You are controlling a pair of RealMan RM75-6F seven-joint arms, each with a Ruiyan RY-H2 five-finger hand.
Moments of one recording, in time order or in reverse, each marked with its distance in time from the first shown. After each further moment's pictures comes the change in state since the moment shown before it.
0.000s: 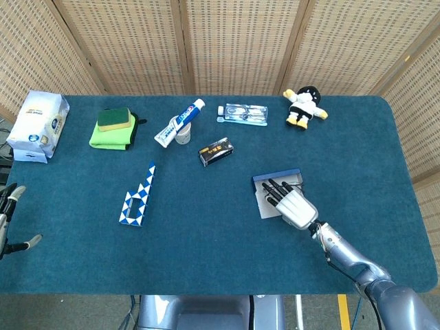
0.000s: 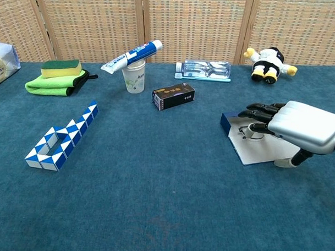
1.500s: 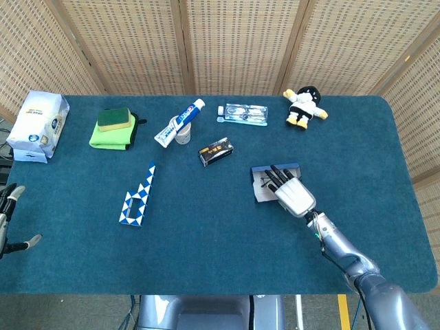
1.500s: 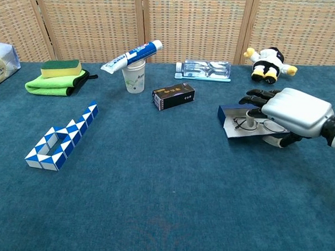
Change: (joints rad) left arm -0.002 0.000 -0.002 0.003 -0.007 -0.008 -0.003; right arm 0.041 -0.067 0.065 0.086 0.081 -0.063 0.027
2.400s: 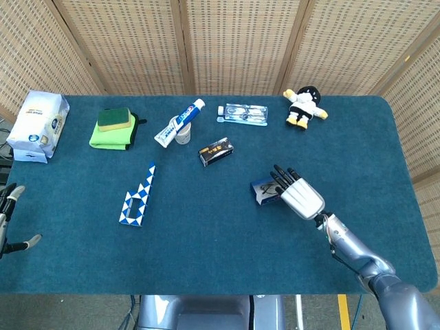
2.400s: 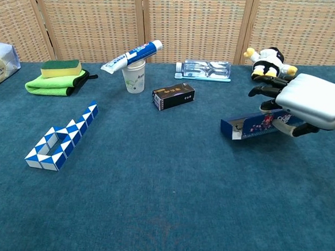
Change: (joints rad) left arm 0.000 0.006 0.001 -0.001 0.004 -0.002 -0.011; right arm -0.026 0.111 -0.041 -0.080 -0.056 0.175 -0.051
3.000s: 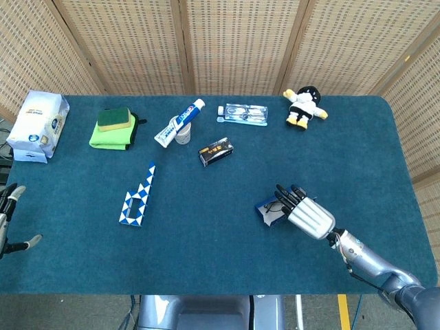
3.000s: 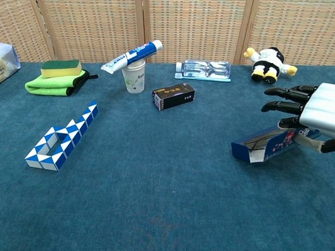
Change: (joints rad) left arm -0.001 -0.001 0.000 0.000 -0.002 -0.003 0.001; right arm -0.048 0.178 -0.074 -0.238 -0.108 0.087 -0.216
